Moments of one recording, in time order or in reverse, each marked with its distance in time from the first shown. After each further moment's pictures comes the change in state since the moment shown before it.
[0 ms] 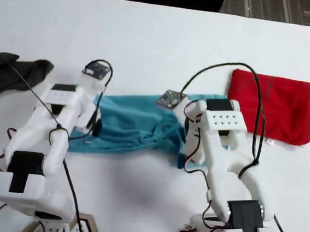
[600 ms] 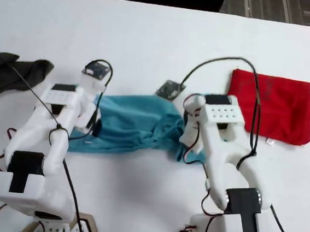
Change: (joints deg) left arm 0.0 0.0 0.0 0.0 0.0; right arm 1.1 6.0 -6.0 -5.8 0.2
